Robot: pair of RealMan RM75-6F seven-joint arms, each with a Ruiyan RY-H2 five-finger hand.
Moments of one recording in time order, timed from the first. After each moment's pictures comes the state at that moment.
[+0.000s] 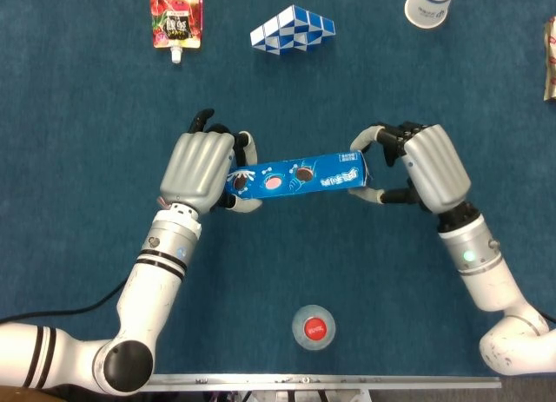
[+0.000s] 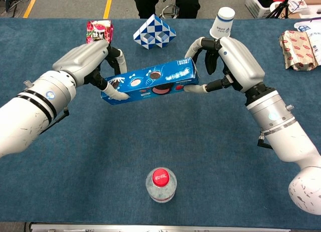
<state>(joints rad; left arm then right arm) -0.73 -1.59 -0.21 -2.03 0.73 1.35 0.68 0.49 -1.81 0.12 -1.27 -1.61 1.40 0.18</state>
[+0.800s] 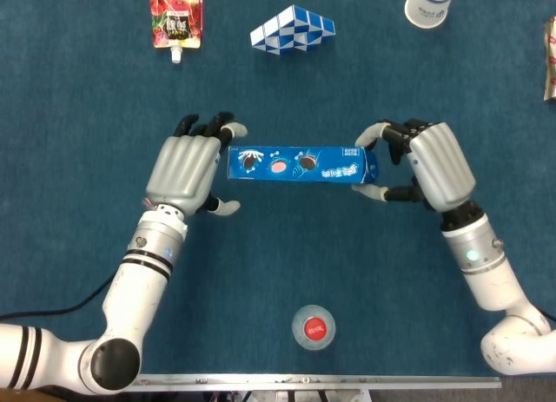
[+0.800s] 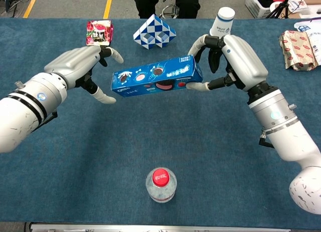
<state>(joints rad) -0.73 -1.52 -0.18 -2.04 0.68 1.33 0.71 0.49 -1.81 0.12 -1.27 -1.61 1.41 0.18</state>
